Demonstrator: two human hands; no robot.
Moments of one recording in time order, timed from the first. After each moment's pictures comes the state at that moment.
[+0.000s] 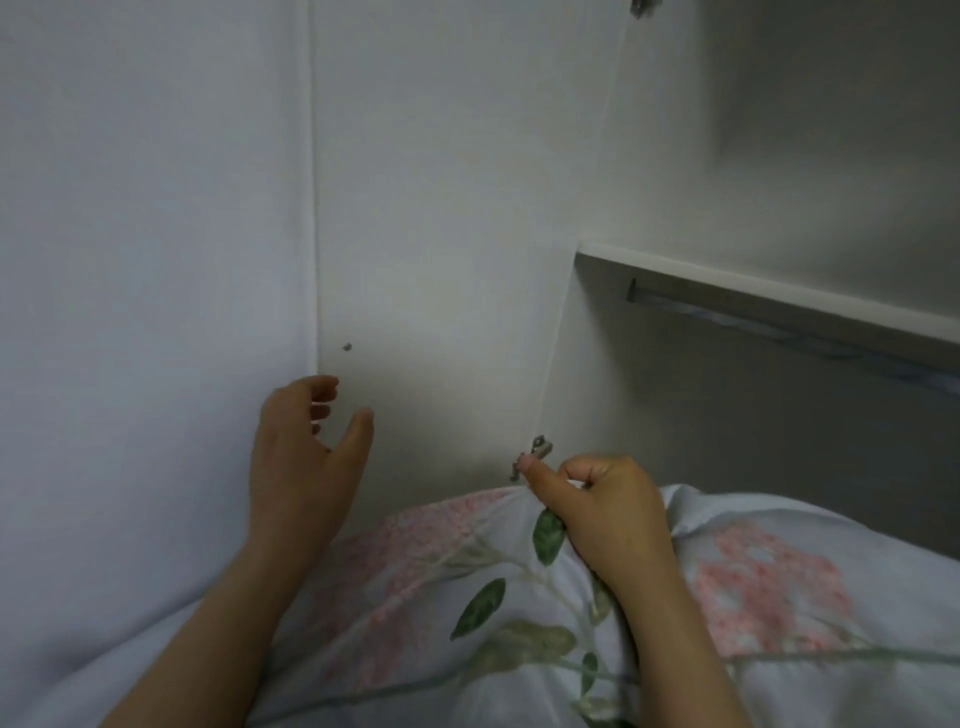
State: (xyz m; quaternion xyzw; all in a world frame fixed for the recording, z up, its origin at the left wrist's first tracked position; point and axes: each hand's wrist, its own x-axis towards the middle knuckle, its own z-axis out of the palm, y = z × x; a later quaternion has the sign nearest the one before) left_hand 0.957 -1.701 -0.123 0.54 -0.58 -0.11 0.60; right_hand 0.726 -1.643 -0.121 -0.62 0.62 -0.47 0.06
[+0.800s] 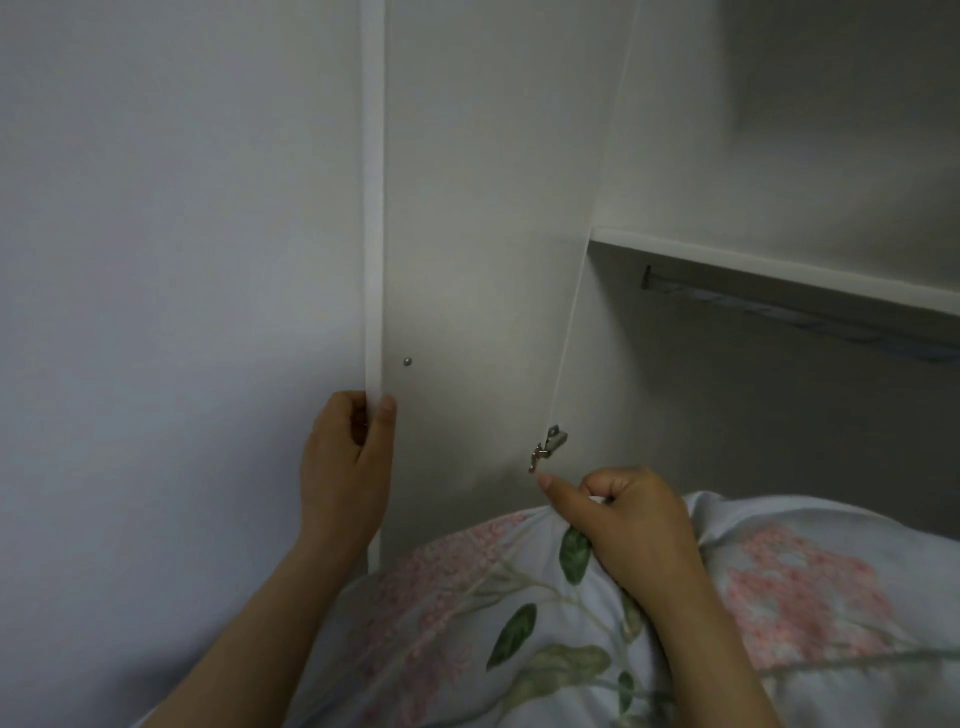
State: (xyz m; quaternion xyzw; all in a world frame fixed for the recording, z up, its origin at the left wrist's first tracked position) left_hand 0.942 -1.698 -0.131 0.53 -0.58 -0.16 0.60; right_hand 0.722 -1.632 -0.134 -0.63 0.63 -0.45 0.09
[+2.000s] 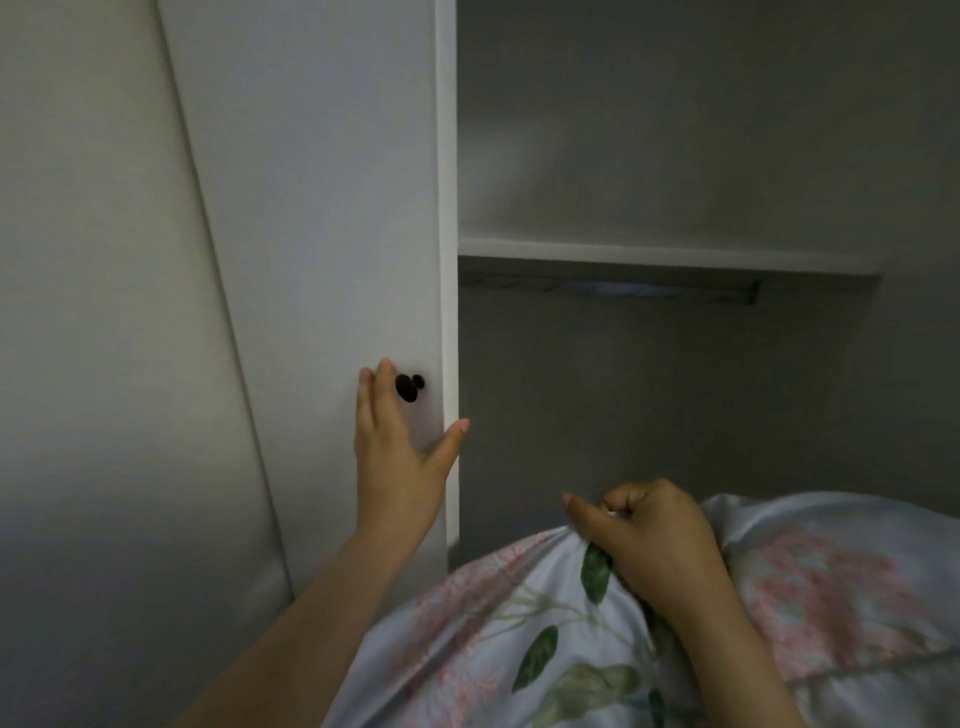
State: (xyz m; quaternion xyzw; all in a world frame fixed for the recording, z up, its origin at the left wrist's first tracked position) left_hand 0.689 -1.643 -0.132 0.29 -0.77 -0.30 0.48; right_hand 0.577 -1.455 -0.138 -0.39 0.81 -0.43 -0.08
